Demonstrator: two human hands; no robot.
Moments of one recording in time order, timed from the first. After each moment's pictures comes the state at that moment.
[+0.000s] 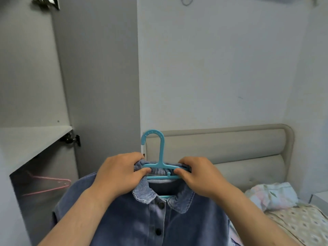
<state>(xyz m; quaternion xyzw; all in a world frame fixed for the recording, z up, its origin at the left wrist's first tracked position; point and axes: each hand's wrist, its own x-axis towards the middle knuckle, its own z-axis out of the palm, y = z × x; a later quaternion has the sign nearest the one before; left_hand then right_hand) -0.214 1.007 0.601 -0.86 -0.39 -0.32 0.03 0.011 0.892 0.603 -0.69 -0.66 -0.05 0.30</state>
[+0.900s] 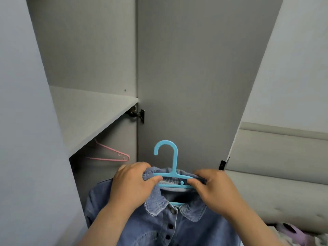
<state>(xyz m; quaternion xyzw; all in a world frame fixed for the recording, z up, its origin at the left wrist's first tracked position) -0.335 1.142 0.479 -0.72 -0.56 -0.41 -0.04 -0.092 1.106 0.502 -0.62 -0.74 0.03 0.27</state>
